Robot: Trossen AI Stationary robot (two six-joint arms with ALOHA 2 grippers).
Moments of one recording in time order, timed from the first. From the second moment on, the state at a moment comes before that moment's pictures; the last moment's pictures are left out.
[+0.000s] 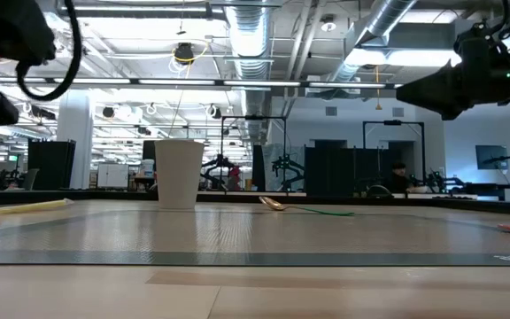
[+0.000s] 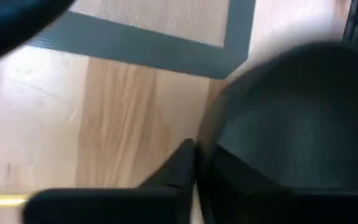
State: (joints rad) left arm -0.71 1.33 0.69 -0.47 0.01 -0.90; right arm -0.14 0.18 0.00 0.20 0.29 0.00
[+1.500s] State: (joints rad) left arm -0.17 1.70 0.89 0.00 -0.08 -0.30; right arm -0.14 0.18 0.00 0.29 0.29 0.00
